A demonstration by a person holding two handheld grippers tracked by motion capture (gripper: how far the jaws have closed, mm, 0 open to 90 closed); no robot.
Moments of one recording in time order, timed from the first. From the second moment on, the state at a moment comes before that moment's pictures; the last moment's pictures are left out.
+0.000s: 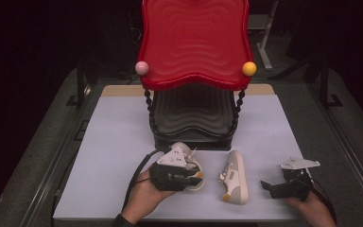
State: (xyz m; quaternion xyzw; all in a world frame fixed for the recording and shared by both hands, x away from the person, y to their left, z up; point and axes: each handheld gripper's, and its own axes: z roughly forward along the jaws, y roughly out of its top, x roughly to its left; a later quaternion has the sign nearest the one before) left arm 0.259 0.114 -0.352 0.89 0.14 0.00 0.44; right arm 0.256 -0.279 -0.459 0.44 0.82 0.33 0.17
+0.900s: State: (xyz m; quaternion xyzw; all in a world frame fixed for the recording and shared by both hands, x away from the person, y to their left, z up) left arm 0.299 0.091 -0.300 0.89 0.10 0.06 0.44; right arm 0.256 -0.279 -0.459 0.44 0.82 0.33 0.17
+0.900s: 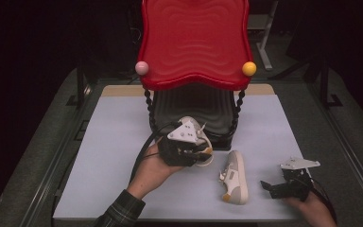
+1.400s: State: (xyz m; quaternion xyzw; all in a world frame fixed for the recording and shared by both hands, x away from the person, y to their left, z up) left arm 0.349 0.092 -0.287 0.89 0.08 0.11 0.43; right arm 0.256 -0.279 -0.459 0.44 0.82 0.33 0.17
